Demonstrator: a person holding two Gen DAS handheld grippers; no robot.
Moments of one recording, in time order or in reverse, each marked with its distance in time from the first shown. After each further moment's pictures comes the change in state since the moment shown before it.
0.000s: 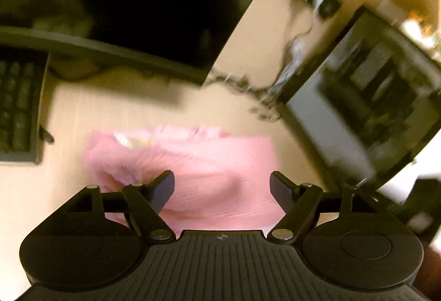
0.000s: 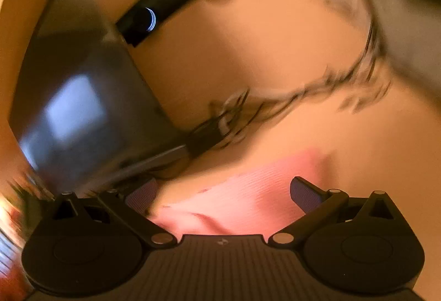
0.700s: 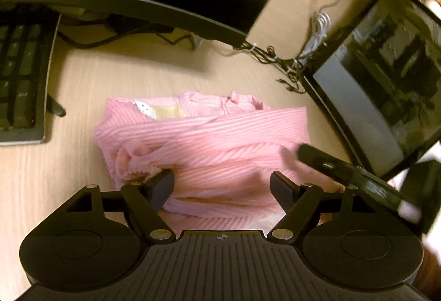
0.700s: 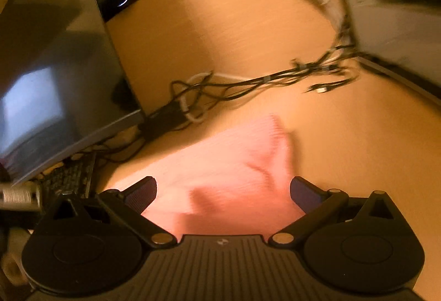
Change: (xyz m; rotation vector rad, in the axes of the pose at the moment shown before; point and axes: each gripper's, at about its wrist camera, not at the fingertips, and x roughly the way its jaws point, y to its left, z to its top) left arm 0.006 0.031 -0.003 -0.039 0.074 0.003; right arm -0.002 -0.002 -0.080 -0.143 -0.159 -0.264
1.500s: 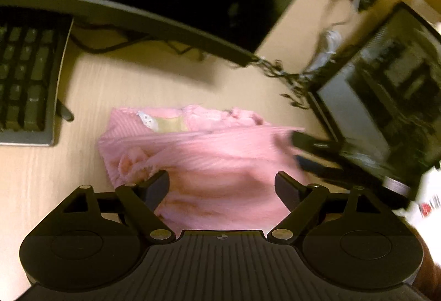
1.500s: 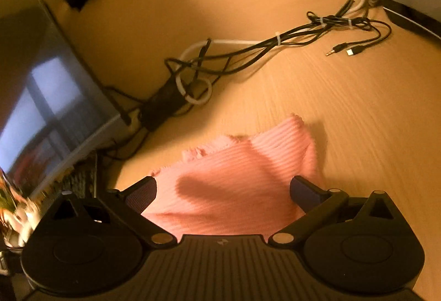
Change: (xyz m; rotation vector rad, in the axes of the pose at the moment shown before) left arm -0.018 -0.009 0.004 0.002 -0.016 0.027; right arm 0.087 -0.002 0.039 0.079 0.231 0.133
